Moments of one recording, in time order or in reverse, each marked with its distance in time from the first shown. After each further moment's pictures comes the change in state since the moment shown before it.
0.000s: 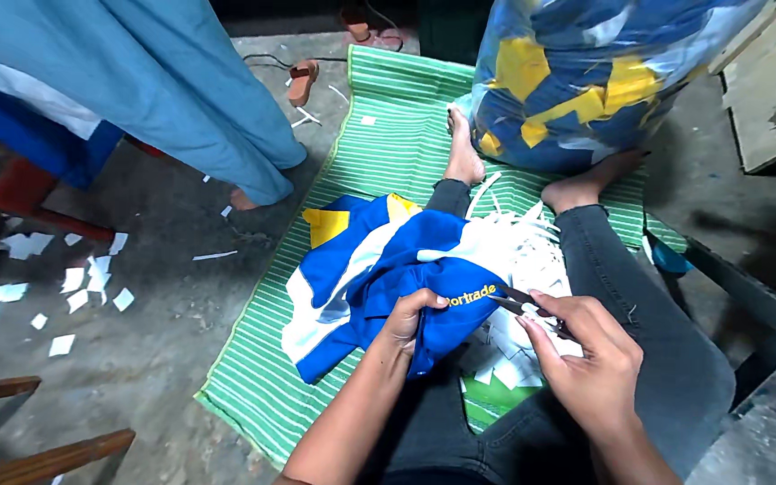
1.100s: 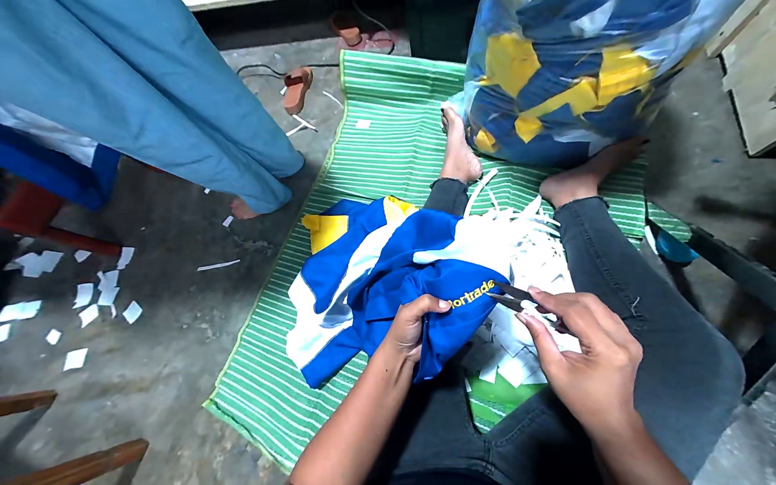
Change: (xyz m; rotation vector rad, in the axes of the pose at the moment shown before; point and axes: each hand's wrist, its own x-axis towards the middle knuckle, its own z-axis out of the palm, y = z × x) left_hand -0.003 -0.010 0.000 -0.001 0.038 0.021; right_hand -0.002 -0.001 0.002 -0.018 0.019 0.036
